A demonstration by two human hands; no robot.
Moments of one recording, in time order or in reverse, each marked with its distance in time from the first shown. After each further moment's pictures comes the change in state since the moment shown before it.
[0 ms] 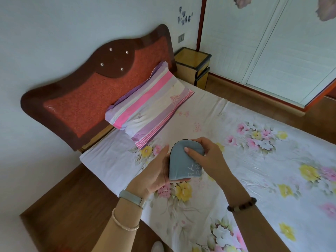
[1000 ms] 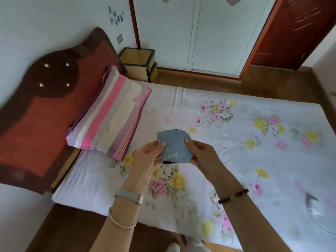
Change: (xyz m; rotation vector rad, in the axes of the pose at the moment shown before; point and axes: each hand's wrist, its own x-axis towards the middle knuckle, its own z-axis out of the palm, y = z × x) left_hand -0.001 0.028 -0.031 0.203 0.122 0.165; right_hand -0.058 -0.015 0.046 0.642 0.365 0.367
